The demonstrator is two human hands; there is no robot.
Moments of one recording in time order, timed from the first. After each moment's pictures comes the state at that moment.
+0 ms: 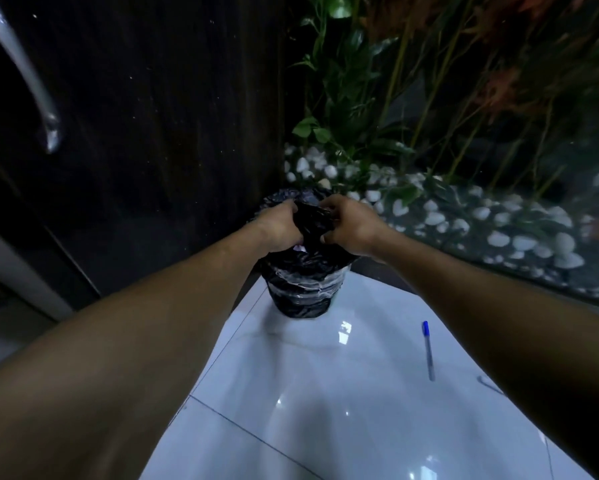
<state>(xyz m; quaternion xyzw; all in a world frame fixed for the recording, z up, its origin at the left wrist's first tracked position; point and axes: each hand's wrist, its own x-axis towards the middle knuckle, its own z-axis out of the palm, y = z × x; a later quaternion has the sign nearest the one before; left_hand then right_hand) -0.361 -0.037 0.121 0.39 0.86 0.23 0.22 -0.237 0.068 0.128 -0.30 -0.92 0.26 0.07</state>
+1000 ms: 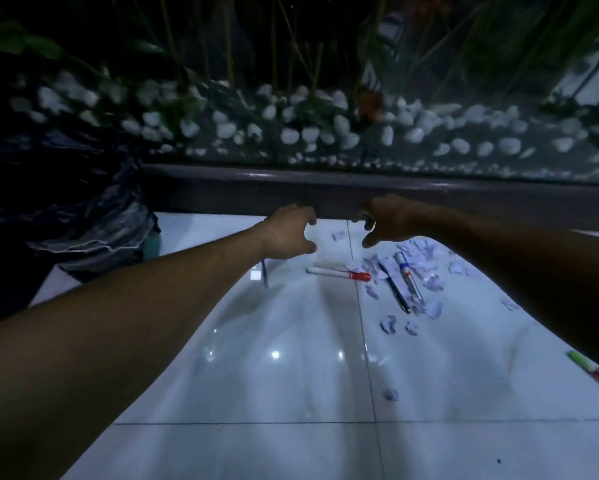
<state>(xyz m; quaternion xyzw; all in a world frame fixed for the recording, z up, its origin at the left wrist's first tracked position) -0.054 0.100 0.029 0.69 0.67 0.08 0.26 0.150 0.190 0.060 -0.47 -0.85 0.17 -0.19</state>
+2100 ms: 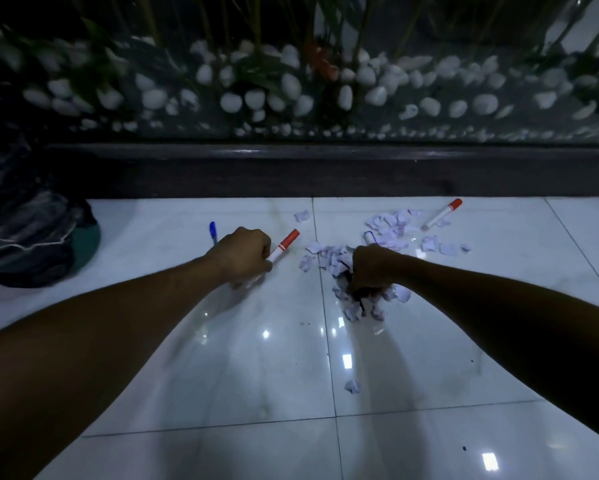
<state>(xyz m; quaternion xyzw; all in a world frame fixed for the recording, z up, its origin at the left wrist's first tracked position) -0.027 0.106 -0.048 0.66 0.71 -0.03 0.26 0.221 0.167 -0.057 -0.53 -0.78 0.21 -0.26</state>
